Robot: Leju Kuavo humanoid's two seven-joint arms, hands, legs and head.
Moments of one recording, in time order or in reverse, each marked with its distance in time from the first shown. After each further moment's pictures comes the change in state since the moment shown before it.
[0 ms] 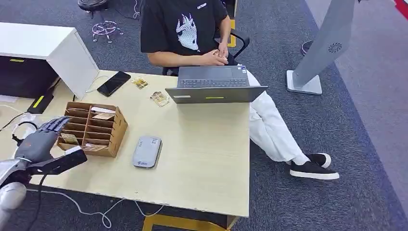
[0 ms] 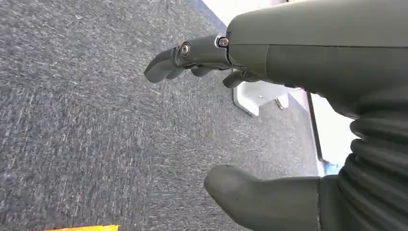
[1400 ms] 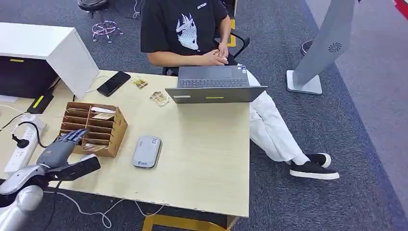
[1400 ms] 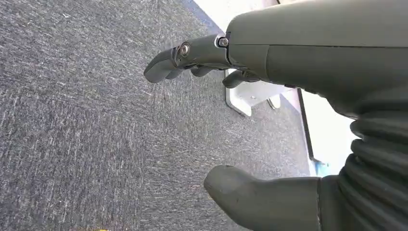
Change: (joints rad) left arm -0.022 -0.047 -0.080 0.101 0.025 -0.024 -0.016; right arm 0.001 0.000 -0.031 0.000 0.032 -0.001 0.027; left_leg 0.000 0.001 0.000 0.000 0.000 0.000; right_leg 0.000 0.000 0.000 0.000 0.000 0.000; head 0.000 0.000
